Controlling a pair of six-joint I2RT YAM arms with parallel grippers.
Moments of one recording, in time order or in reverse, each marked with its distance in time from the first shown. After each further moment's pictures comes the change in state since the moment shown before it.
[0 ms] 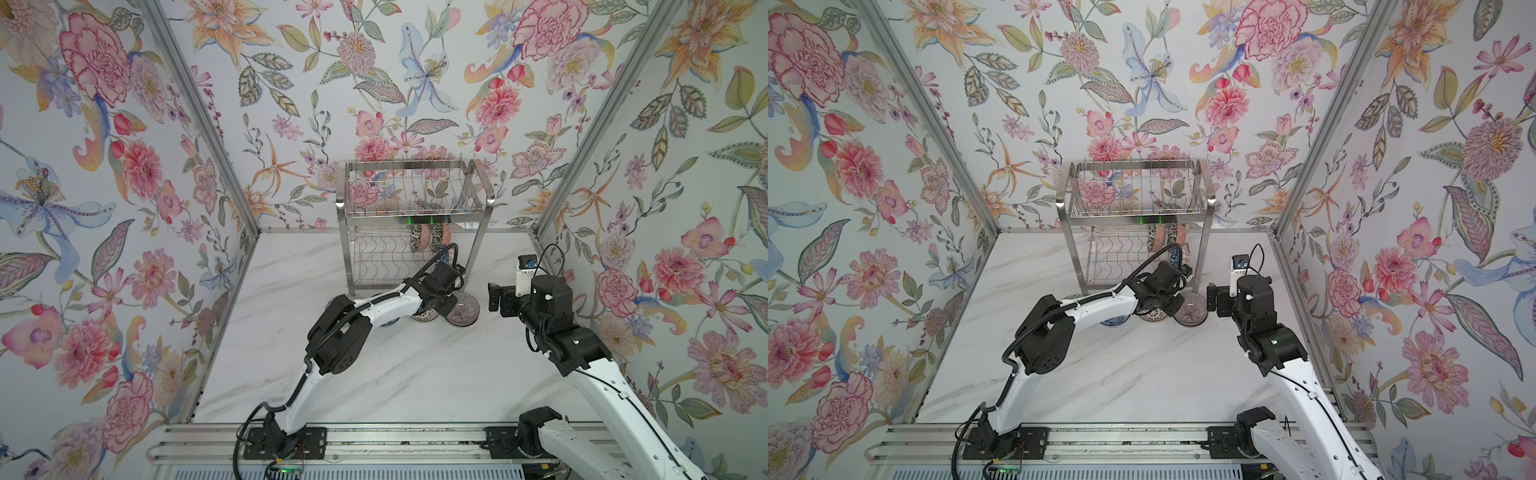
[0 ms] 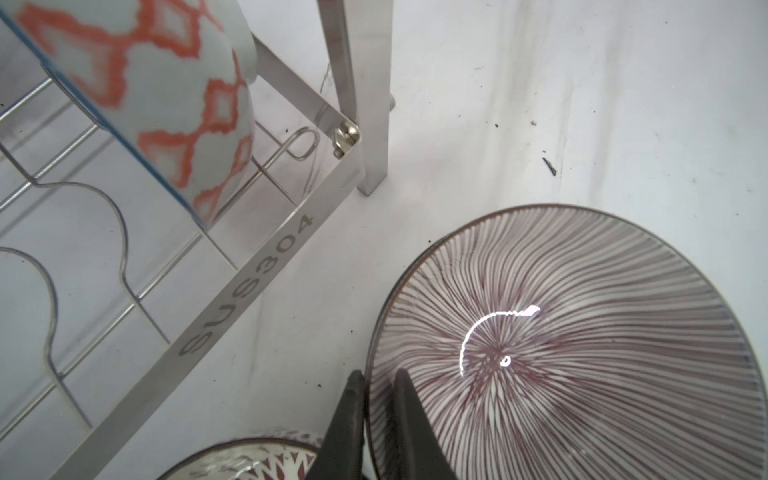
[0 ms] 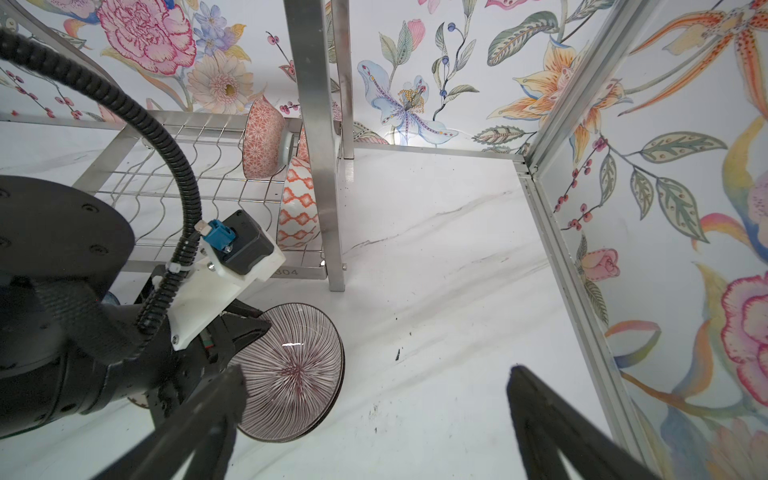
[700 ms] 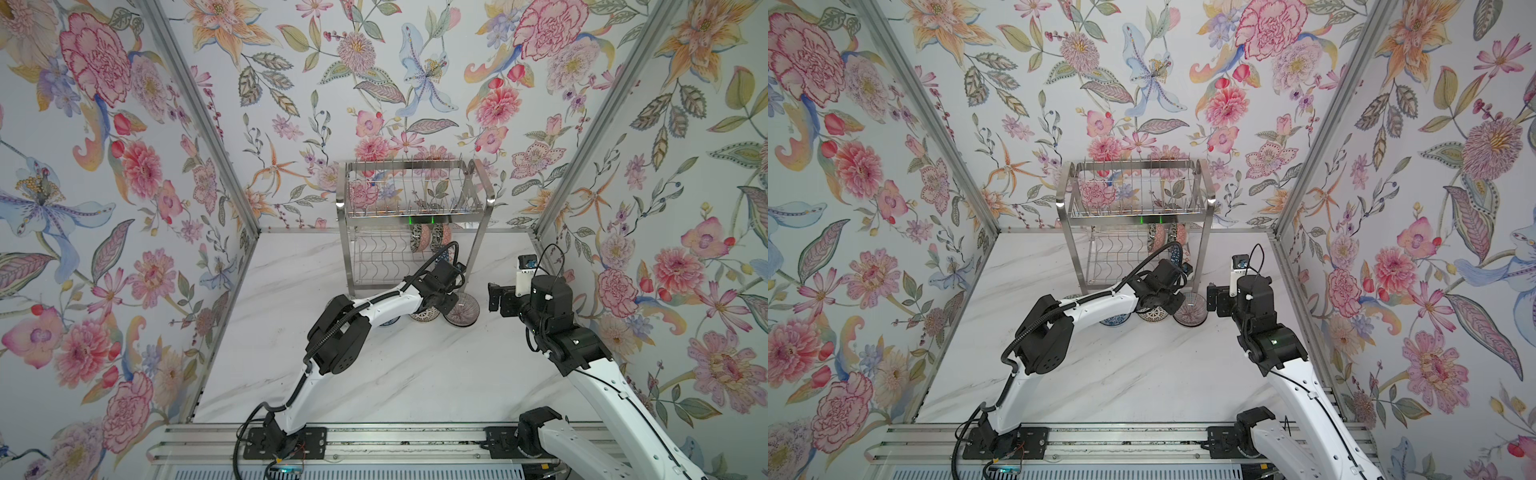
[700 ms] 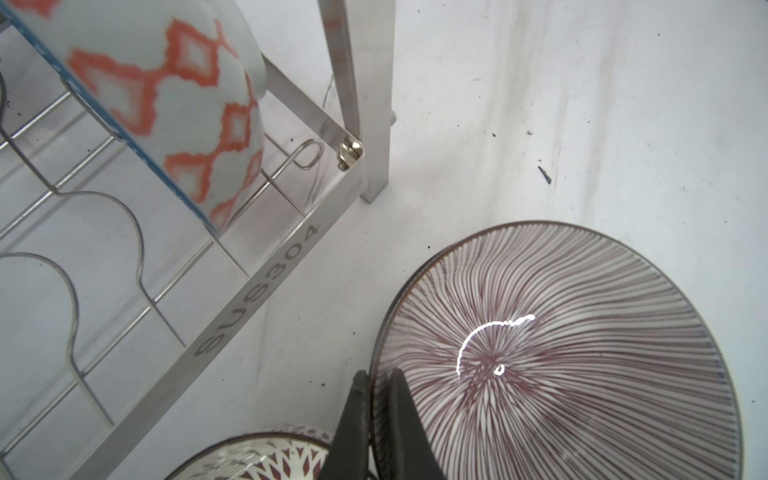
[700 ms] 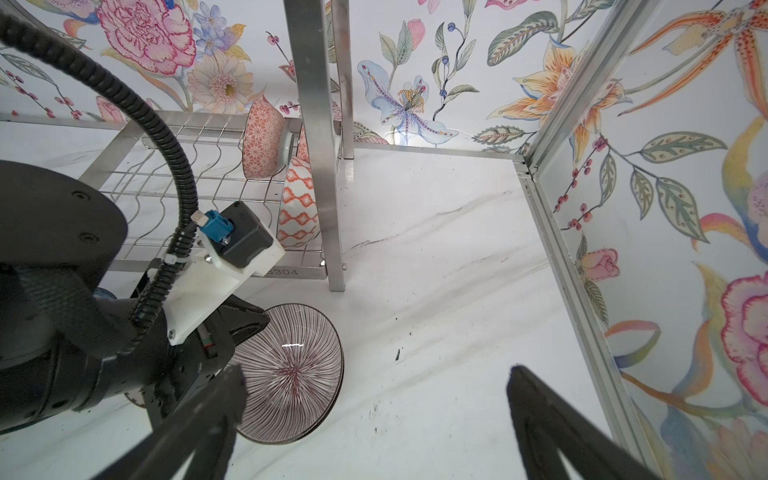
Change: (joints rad) left arm 0.001 0.000 0.035 -0.037 -0.008 0.002; right arm 0.000 0.000 0.000 0.000 0.000 0.000
